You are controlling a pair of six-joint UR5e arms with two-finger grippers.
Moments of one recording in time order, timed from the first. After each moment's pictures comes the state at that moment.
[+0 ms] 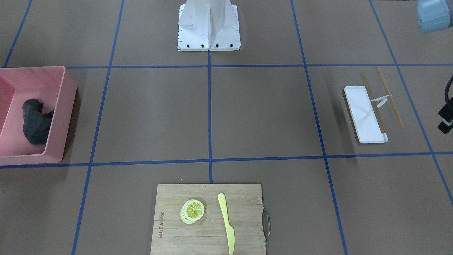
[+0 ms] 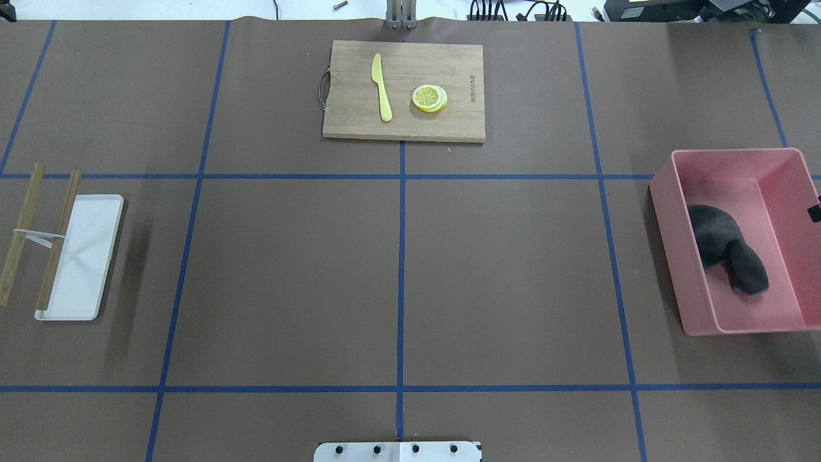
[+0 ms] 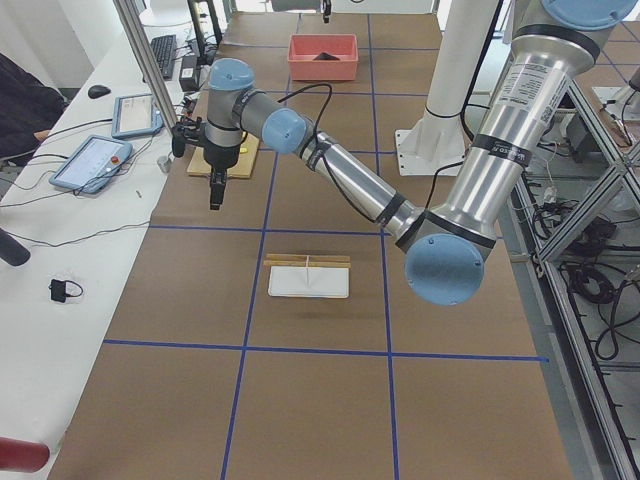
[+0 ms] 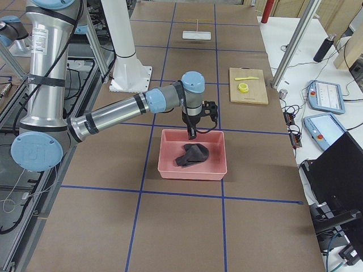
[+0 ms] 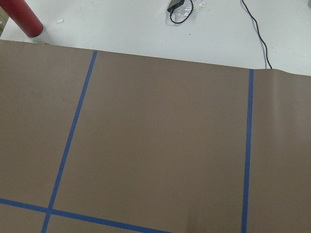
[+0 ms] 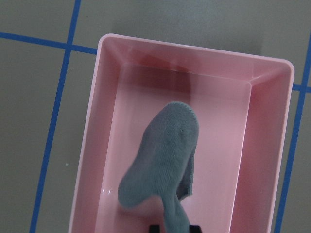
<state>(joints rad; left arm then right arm) -1.34 -1.96 -1.84 -1.47 -2.11 -0.68 1.26 -1.71 2.09 -1.66 2.30 0.28</state>
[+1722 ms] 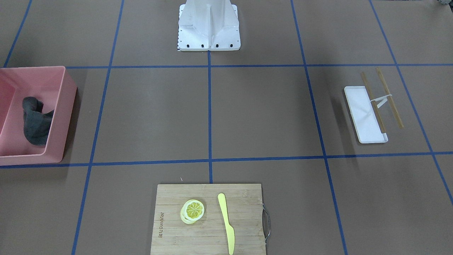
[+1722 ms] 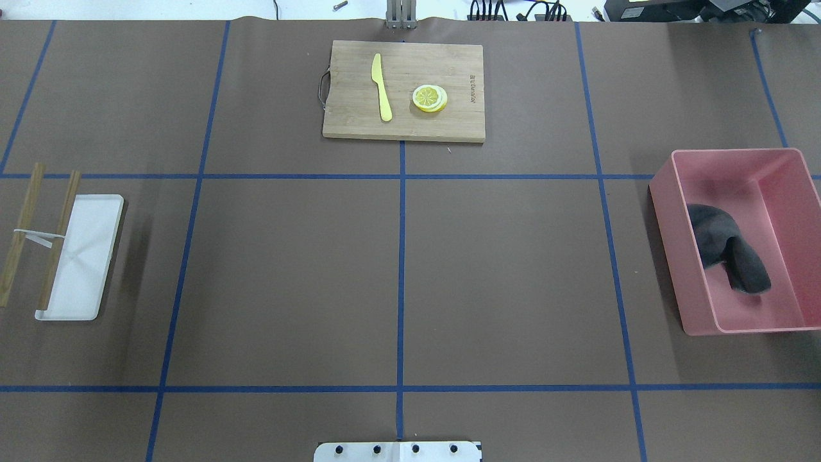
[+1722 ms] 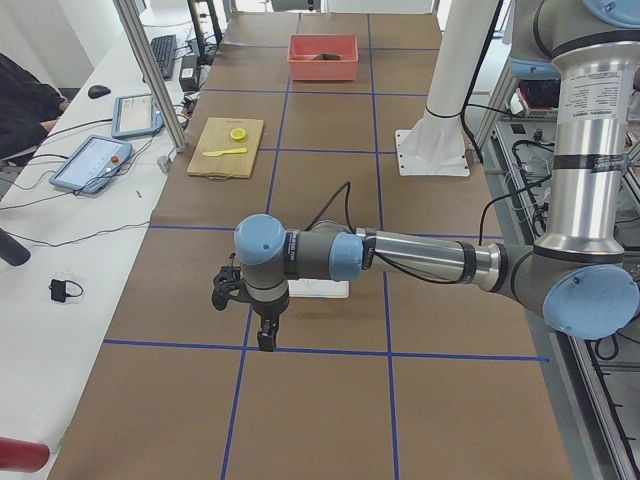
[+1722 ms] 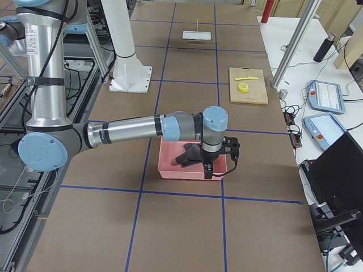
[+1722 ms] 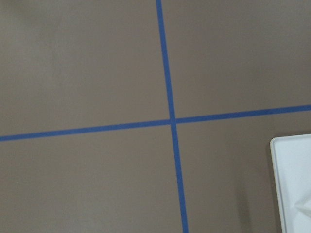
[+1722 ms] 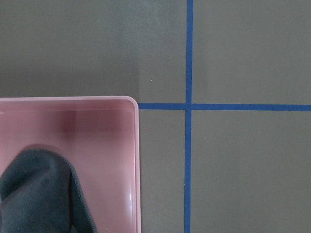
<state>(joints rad) -1.60 -1.54 -1.70 -1.48 -2.32 0.06 1.49 -1.58 1.76 -1.65 2.30 0.13</state>
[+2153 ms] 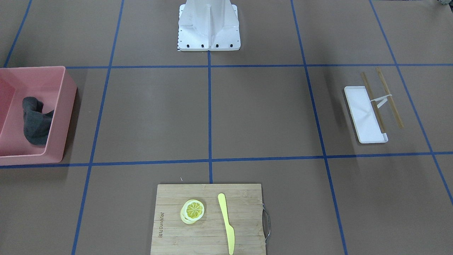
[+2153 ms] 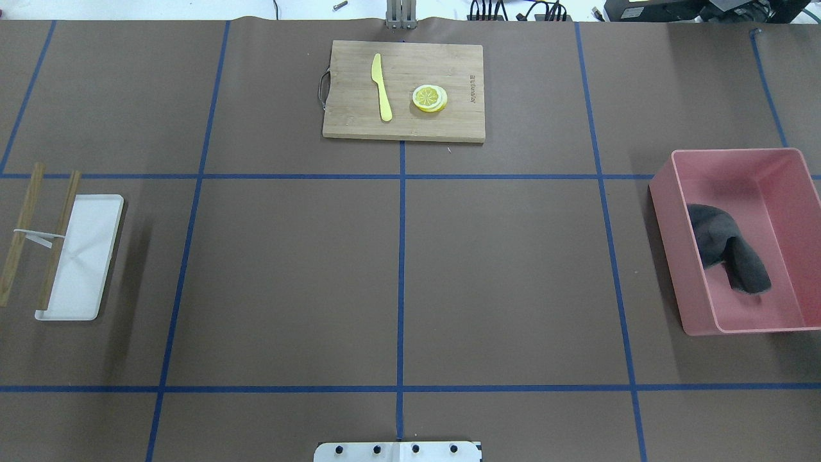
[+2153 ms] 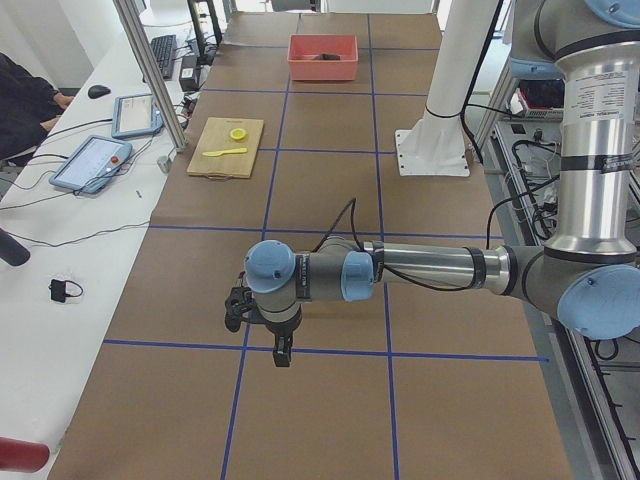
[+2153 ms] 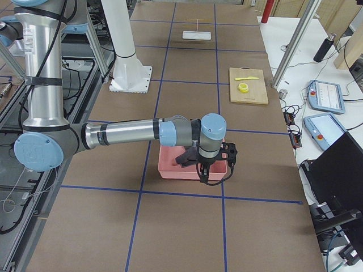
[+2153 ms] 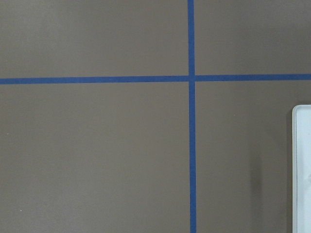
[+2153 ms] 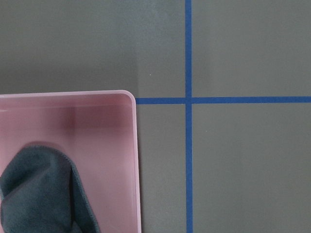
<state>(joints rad) -1.61 -1.52 -1.66 -1.49 -2.36 0.06 1.52 -1.60 1.73 -1.65 2.38 0.13</state>
